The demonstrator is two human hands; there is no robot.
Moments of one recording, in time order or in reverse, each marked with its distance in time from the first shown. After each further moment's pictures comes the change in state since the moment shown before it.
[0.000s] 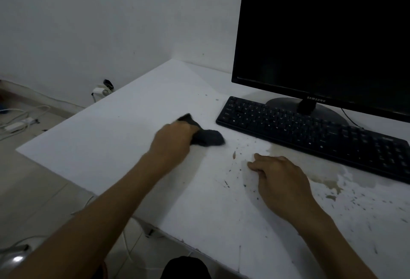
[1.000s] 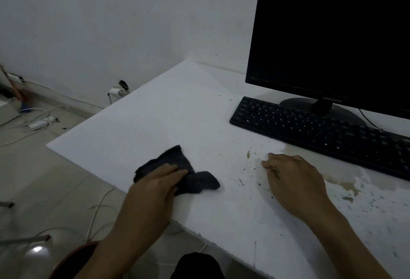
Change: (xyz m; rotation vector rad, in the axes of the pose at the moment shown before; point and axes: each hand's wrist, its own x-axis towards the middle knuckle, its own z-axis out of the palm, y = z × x) left_hand -0.137 -0.007 -0.032 -0.130 0.144 -0.087; right_hand 0.000 -0.007 -0.004 -0.030 0.042 0.008
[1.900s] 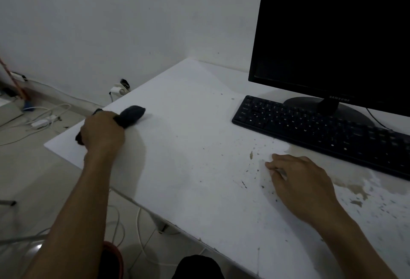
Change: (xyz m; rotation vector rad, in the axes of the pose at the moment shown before) left_hand 0.112 -0.098 -0.022 0.178 0.166 -0.679; right_hand 0.000 0.001 -0.004 0.040 0.023 -0.015
